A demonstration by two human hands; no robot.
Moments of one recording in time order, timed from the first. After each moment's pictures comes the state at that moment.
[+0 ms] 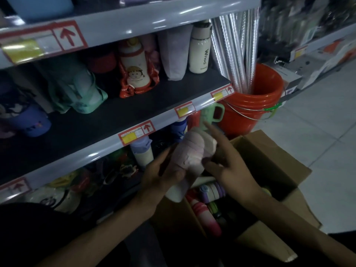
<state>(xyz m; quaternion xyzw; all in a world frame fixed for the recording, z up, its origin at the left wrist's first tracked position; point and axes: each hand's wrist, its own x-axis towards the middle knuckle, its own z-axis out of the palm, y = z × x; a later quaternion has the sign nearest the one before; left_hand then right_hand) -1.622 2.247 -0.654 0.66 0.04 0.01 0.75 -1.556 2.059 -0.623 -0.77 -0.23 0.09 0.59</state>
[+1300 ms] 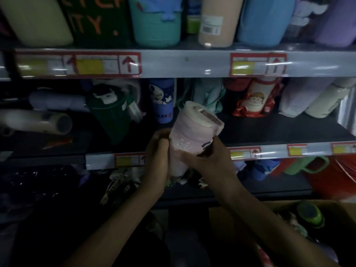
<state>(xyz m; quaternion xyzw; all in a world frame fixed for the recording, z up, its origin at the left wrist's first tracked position) -1.706 2.456 -0.613 0.58 0.29 0.37 0.66 -1.630 2.344 -0.597 -0.64 -0.29 0.22 0.68</state>
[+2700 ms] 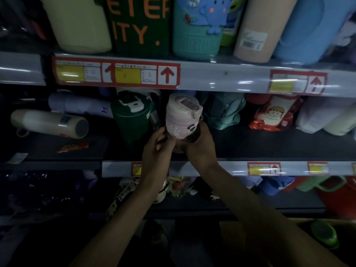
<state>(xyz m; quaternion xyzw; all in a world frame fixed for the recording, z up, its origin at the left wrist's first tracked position) -1.721 2.523 -0.619 0.60 0.30 0.38 0.63 -1.609 2.468 -0.624 -0.70 -0.29 0.15 0.63</state>
